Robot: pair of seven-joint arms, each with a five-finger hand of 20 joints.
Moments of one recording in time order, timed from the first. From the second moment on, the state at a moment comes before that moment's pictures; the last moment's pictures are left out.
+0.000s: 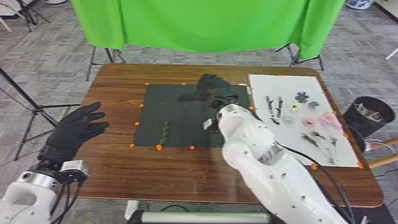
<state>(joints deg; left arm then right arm) 132.8 -41.4 -102.2 -116.4 39.2 5.5 15.5 -74.2 -71.1 55.9 -103.3 -132.8 -6.4 26.9</state>
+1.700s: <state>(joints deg) 135.3 -42.7 -103.4 -117.5 40.4 6.4 15.0 -116.6 -42.1 93.9 -117.5 -129.6 -19.5 38.3</state>
